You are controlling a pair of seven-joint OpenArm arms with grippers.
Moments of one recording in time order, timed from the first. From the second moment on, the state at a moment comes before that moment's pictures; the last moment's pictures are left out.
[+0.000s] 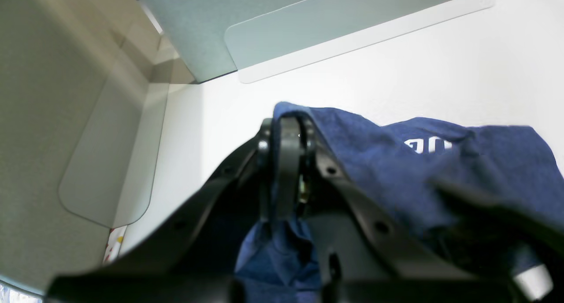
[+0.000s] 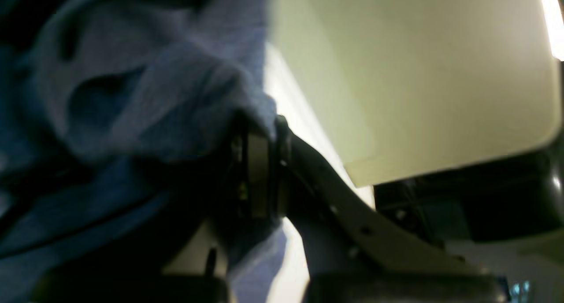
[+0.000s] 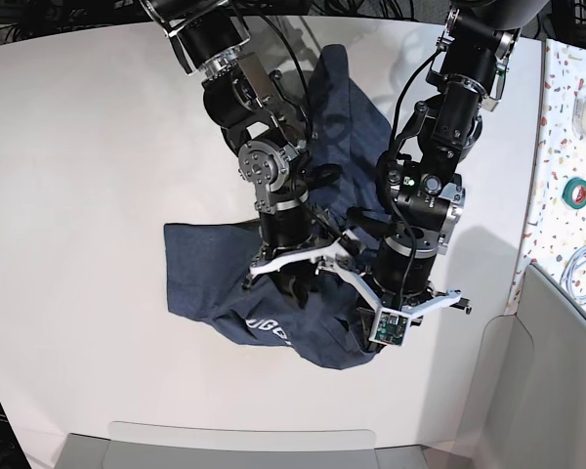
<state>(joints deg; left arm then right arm) -15.1 -12.4 21.2 110.4 0.0 10.0 44.0 7.7 -7.9 -28.1 89.0 -59.4 2.7 -28.4</state>
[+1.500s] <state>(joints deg) -44.5 -18.3 -2.6 110.6 0.6 8.9 42.2 34.1 -8.1 -25.0 100.8 -45.3 0.1 -22.2</state>
